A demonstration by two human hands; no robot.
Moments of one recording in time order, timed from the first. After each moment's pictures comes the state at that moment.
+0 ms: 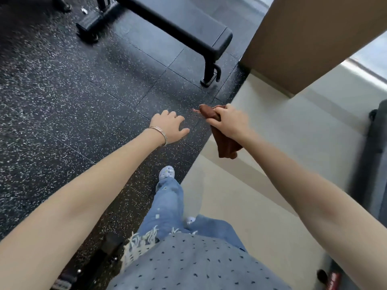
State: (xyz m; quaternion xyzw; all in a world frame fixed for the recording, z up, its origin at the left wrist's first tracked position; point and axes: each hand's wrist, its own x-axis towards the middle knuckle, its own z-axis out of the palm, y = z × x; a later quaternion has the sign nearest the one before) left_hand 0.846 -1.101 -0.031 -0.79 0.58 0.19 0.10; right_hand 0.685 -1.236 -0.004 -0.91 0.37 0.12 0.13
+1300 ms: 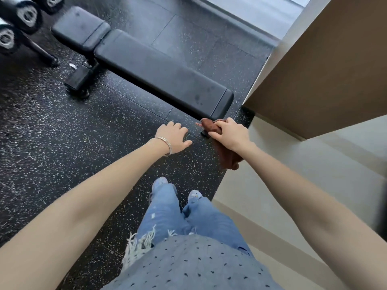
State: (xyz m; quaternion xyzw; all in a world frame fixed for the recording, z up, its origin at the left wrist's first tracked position) left_hand 1.119 -1.507 -0.036 -0.76 0.60 0.21 0.15; right_hand 0.951 -1.632 -0.026 -0.88 0.41 0.16 0.17
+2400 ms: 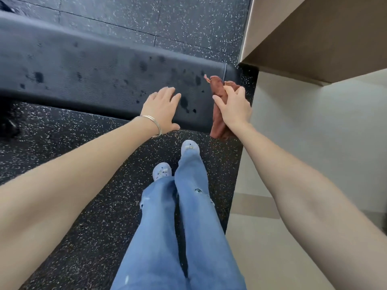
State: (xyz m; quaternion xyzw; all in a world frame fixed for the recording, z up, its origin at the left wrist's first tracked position) left_hand 1.304 -1.797 -0.279 -0.62 0.73 0.22 0.18; right_hand 1.099 -1.857 -0.290 -0.69 0.68 0.05 0.23
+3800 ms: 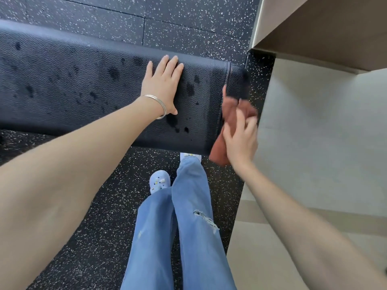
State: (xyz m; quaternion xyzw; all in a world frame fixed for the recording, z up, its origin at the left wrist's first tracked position) left_hand 1.283 -1.921 -0.397 -0.64 0.70 0.20 0.22; right_hand 1.048 -1.850 -0.419 -0.67 0.72 0.01 0.20
